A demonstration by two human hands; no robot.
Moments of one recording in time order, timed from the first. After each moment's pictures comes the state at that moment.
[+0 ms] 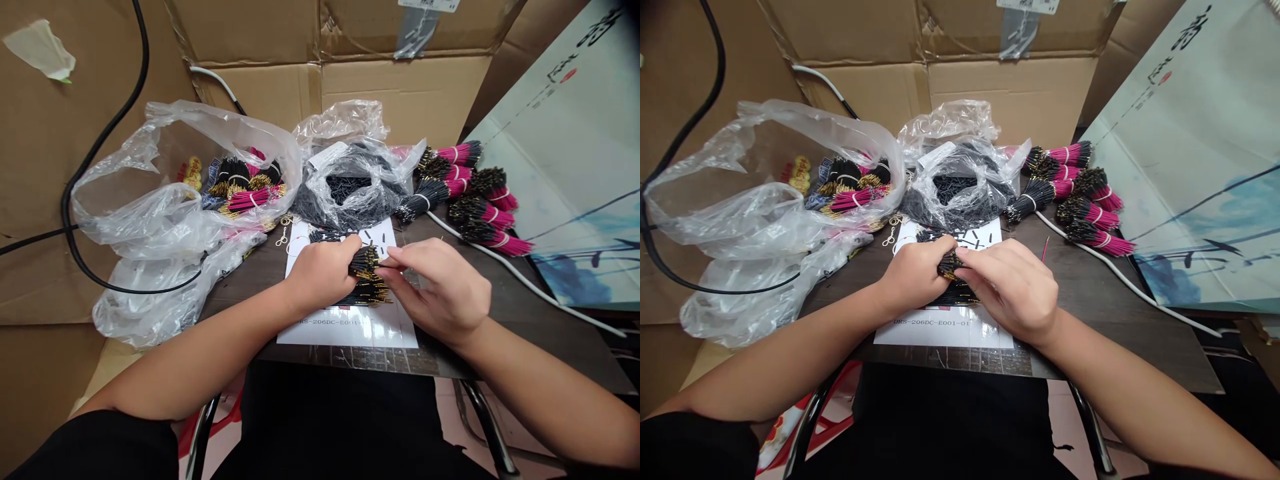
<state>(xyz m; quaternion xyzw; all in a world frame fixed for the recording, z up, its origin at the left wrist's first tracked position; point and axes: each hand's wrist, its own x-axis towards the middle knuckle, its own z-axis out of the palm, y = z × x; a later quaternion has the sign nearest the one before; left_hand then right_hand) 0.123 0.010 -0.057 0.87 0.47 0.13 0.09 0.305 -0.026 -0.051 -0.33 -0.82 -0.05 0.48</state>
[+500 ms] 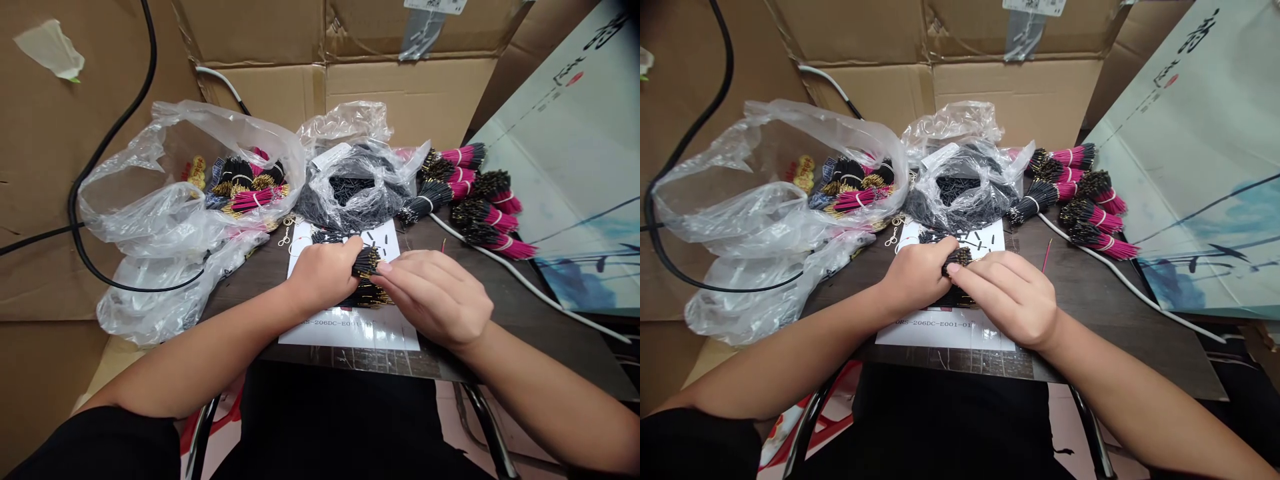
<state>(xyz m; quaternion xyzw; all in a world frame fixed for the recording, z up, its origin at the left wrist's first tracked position) 0.125 0.009 -0.054 0.87 0.49 0.09 0.04 0.310 -0.028 -0.061 -0.28 -0.84 -0.10 0.46</state>
